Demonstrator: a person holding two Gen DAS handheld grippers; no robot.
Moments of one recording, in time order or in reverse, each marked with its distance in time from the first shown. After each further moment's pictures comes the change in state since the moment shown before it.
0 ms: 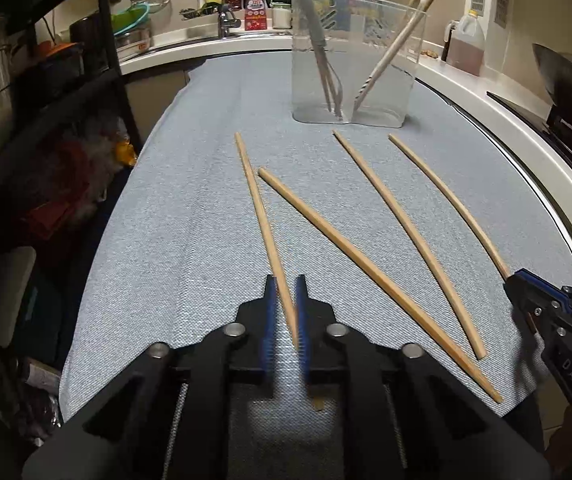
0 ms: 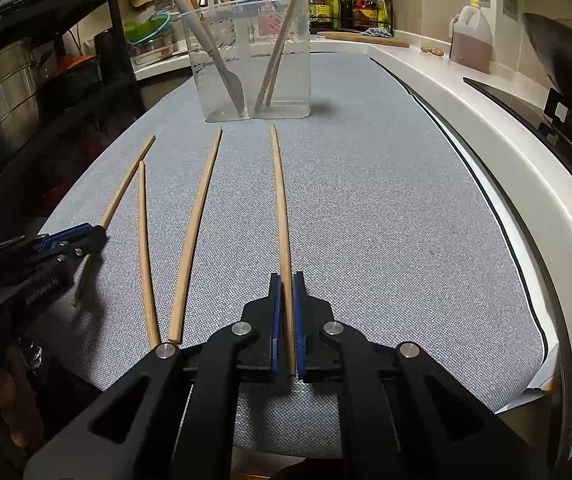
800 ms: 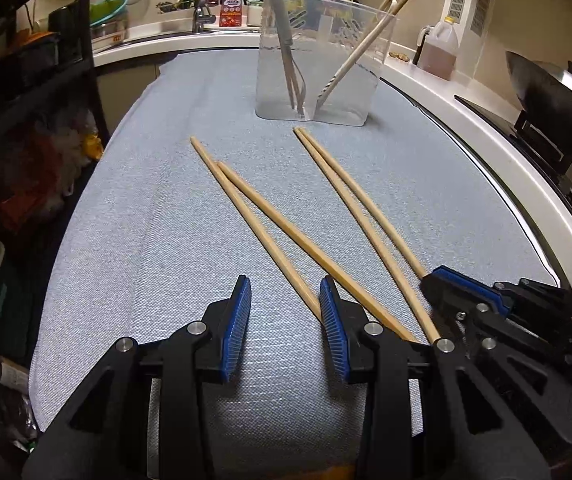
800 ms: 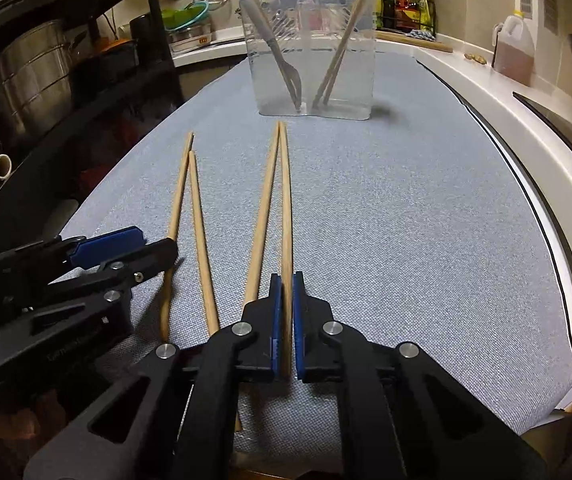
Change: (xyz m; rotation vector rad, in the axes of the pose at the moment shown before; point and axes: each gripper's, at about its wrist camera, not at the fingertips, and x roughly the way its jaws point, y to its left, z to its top) left arm -0.004 -0.009 -0.004 -0.009 0.007 -0.140; right arm 0.010 0.033 0.009 -0.077 0.022 0.098
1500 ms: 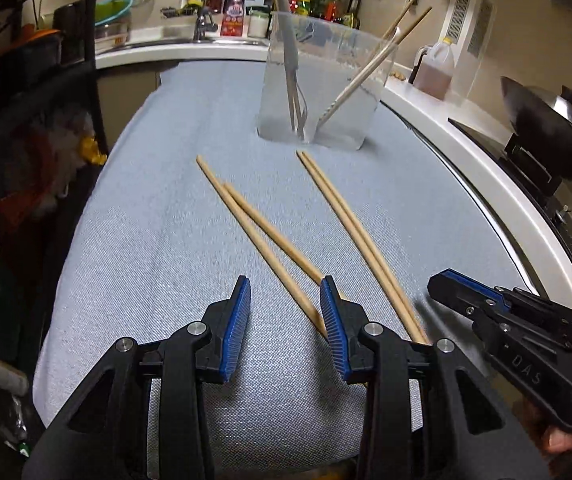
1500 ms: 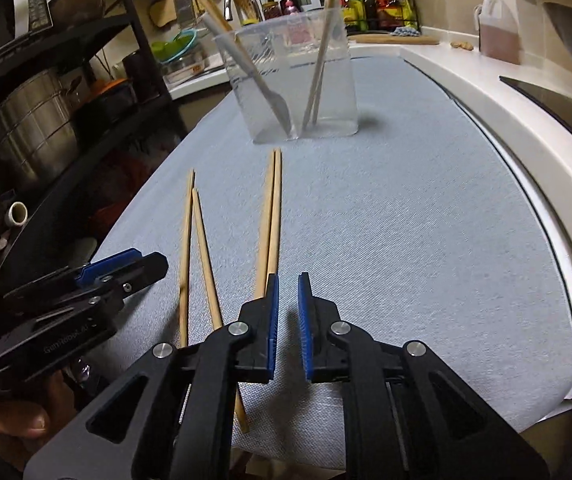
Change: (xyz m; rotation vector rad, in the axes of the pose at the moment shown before) left arm -0.009 0.012 0.008 -0.040 -0.034 -0.055; right arm -0.009 -0.013 0.008 0.119 -0.042 0.086
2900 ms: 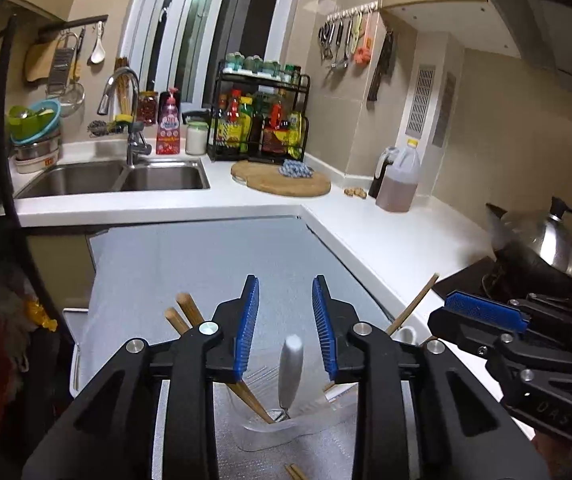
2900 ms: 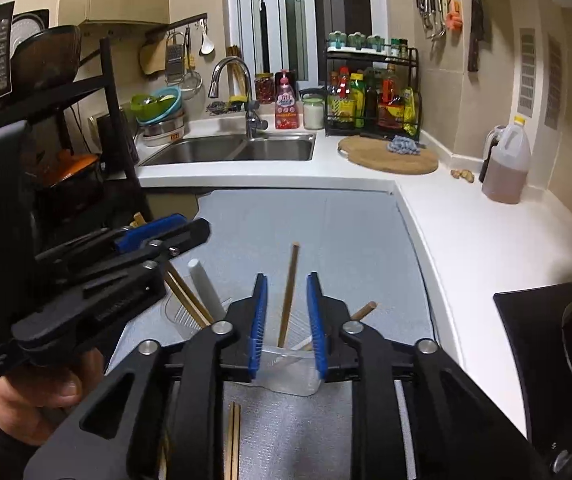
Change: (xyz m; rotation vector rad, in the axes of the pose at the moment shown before) left arm 0.027 -0.015 0.269 0.140 -0.312 -0.180; right arm -0.014 0.009 0.265 -0.127 -0.202 -0.147
